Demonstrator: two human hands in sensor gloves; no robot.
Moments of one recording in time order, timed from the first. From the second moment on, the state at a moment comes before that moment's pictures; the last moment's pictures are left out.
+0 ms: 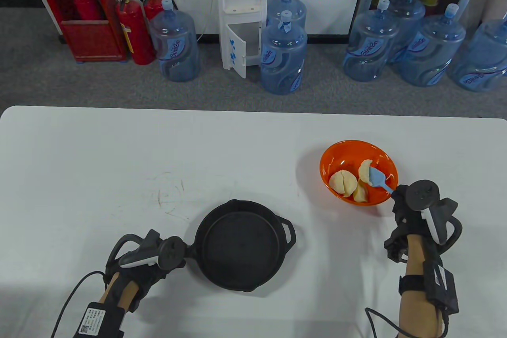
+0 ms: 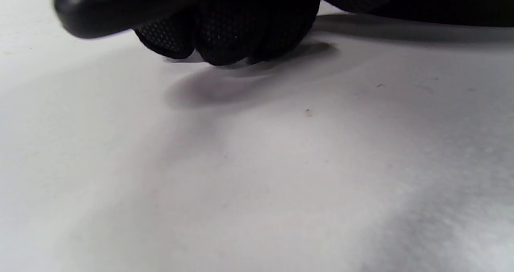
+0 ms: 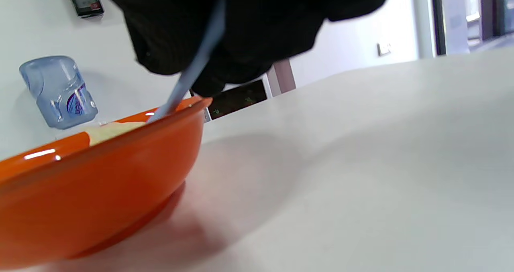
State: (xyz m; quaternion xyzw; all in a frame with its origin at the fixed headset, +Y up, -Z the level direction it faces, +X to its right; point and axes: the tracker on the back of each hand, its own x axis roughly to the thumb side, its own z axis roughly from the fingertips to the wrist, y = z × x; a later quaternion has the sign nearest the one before) left_hand -0.239 -0.763 -0.285 -0.21 -0.22 -0.08 0.95; right_hand 0.338 -0.703 -0.353 -0.25 -0.06 0.96 0.12
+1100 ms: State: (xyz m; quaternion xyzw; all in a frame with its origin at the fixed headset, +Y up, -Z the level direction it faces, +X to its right) left_hand -0.239 -0.763 -0.285 -0.21 -0.22 -0.08 0.95; right_hand 0.307 -0.659 -0.340 -0.22 -0.15 0.96 -0.06
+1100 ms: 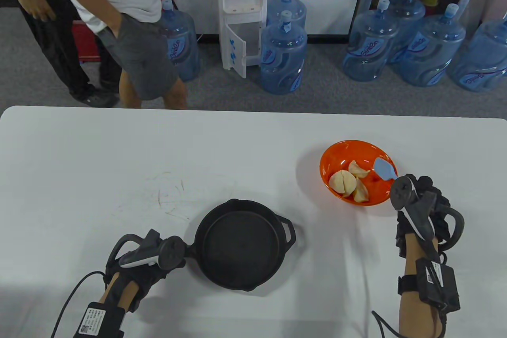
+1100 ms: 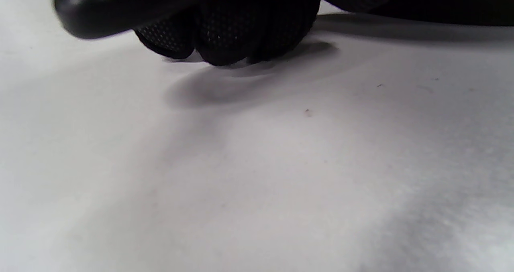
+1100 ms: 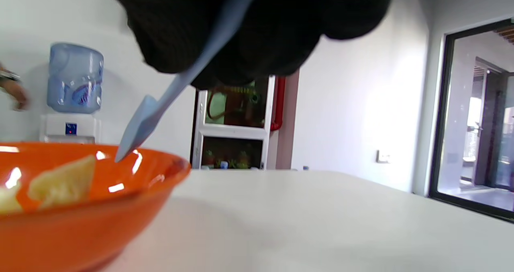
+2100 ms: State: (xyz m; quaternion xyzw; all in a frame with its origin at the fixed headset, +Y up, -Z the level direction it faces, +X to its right) left_hand -0.234 -0.762 -0.283 -0.21 -0.21 -0.11 0.95; right_hand 0.104 -0.691 -0.265 0.13 -0.06 0.99 0.00
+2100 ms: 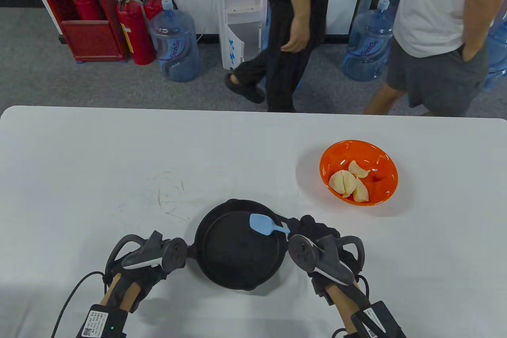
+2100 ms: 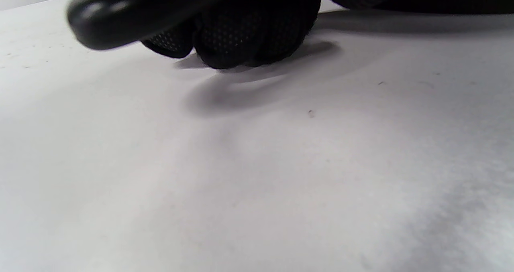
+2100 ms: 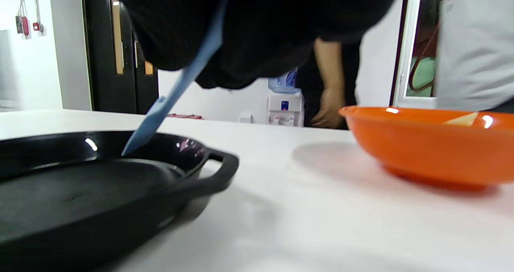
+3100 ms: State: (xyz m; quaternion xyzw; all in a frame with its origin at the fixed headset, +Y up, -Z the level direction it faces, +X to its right) left_hand -0.232 -0.763 -0.280 -0.20 -0.21 -0.12 0.95; right_hand 0.032 -0.741 -0.261 0.22 -0.09 0.95 -0.19
